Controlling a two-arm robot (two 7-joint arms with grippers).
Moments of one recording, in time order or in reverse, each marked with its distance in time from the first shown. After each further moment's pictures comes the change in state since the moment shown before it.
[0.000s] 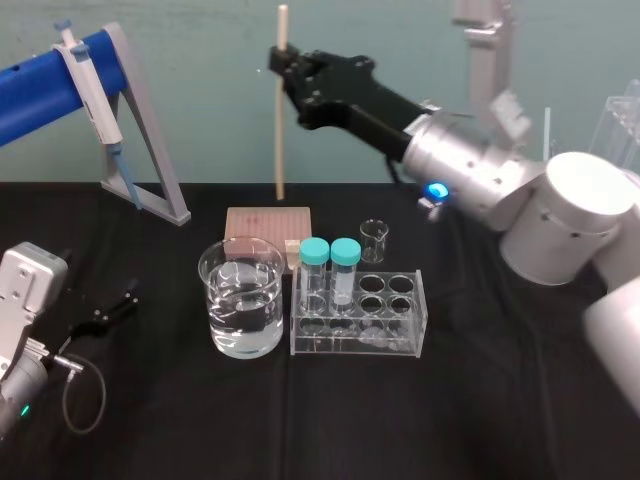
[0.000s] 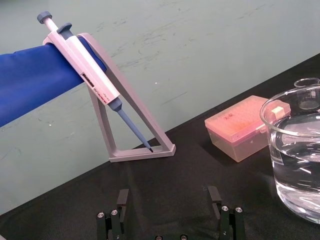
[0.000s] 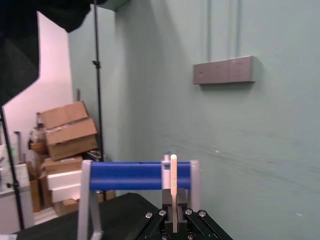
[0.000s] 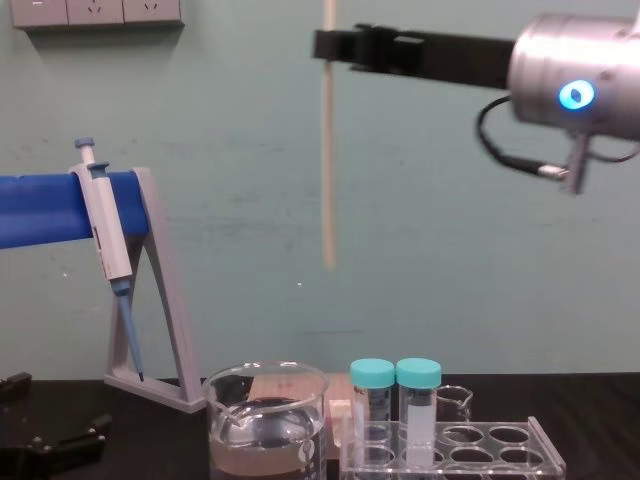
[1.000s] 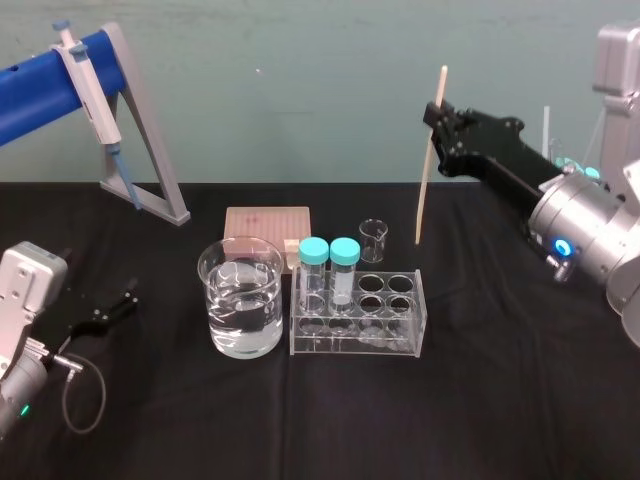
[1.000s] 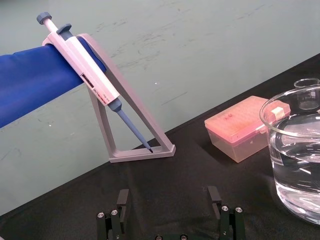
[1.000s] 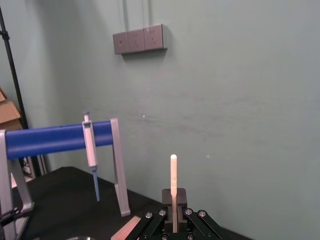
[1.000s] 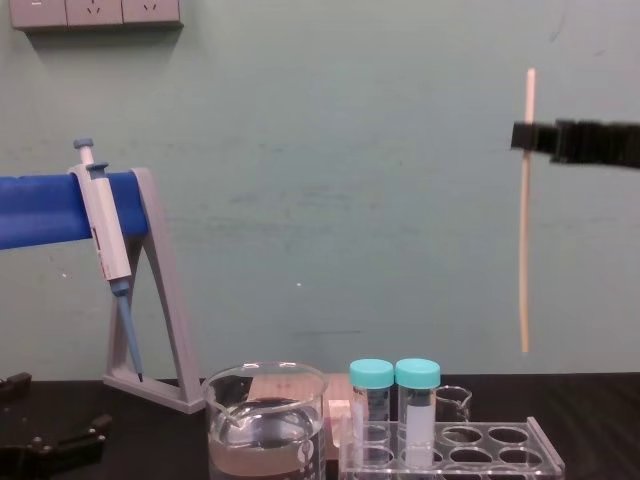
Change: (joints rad) left arm 0.000 0.000 0.000 0.000 0.000 0.000 0.000; right arm -0.255 0.153 0.192 -0.156 -0.011 0.048 -0.151
